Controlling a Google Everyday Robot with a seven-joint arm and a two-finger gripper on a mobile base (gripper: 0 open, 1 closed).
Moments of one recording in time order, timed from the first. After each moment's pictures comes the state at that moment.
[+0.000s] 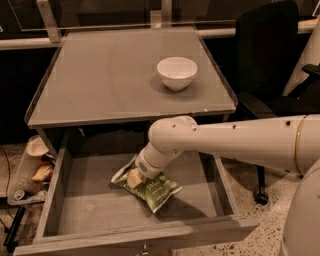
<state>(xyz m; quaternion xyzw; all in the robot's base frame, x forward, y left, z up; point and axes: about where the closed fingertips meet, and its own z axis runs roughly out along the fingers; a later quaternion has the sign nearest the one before) 0.518 0.055 0.599 -0.37 0.90 0.19 0.11</state>
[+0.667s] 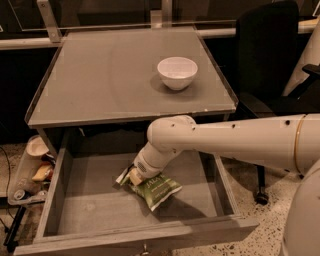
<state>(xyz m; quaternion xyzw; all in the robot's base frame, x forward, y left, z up) 0.517 0.055 0.604 -0.37 0.90 0.19 0.11</state>
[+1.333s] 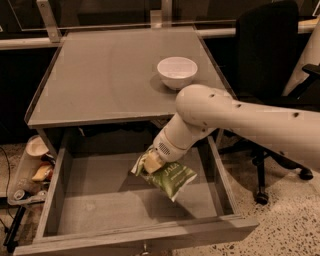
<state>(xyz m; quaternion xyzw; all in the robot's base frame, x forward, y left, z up) 0.497 0.008 0.703 -0.39 0.88 0.22 0.12</state>
